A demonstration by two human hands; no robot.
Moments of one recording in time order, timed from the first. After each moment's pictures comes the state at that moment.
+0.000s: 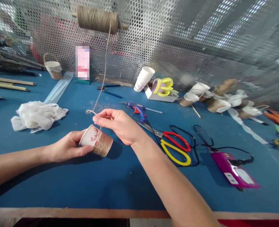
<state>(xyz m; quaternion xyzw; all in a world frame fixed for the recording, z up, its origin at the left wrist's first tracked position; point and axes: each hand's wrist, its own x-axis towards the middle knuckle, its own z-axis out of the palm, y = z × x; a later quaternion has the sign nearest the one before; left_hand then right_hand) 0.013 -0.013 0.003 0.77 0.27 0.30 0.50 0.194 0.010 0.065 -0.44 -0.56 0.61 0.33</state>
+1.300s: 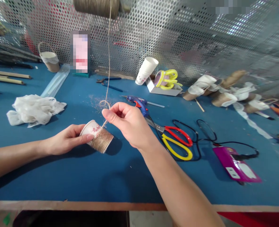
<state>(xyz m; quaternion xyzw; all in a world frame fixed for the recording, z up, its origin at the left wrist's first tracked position) 0.018 -0.012 0.010 0.63 0.30 0.25 0.67 0.210 -0.008 0.061 -0.48 -0.63 0.45 0.41</state>
